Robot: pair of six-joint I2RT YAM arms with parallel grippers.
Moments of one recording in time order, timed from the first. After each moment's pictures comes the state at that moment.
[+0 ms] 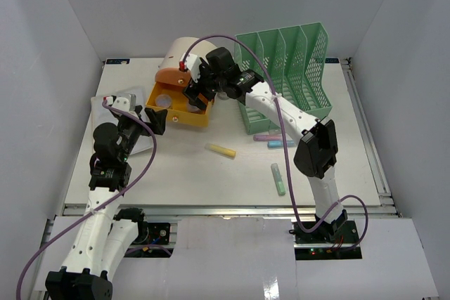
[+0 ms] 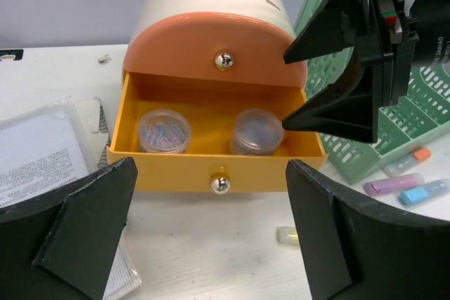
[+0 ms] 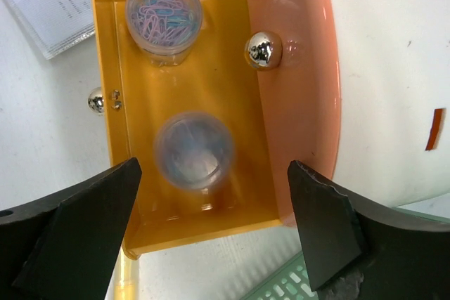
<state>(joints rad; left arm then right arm) -0.08 0.70 0.63 0.08 0.22 -0.13 0.79 2.09 2.07 -0.53 -0.29 -0.40</state>
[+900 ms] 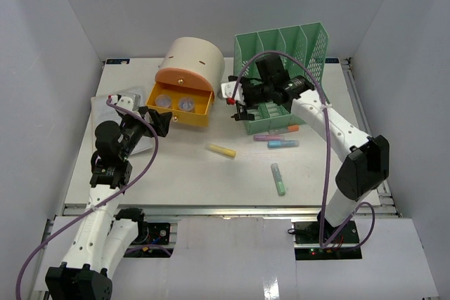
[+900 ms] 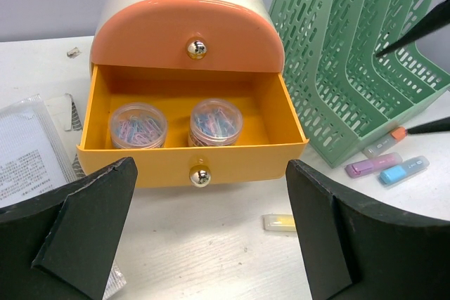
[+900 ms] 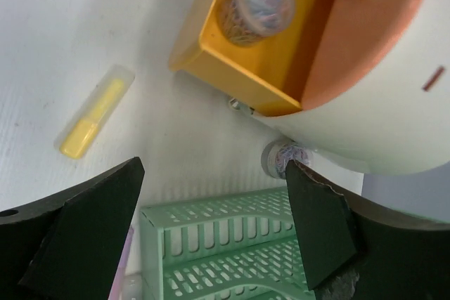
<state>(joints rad) -0.08 0.73 0.63 0.08 0.31 -0.14 0.60 1.69 1.58 -0.66 -0.67 -1.20</state>
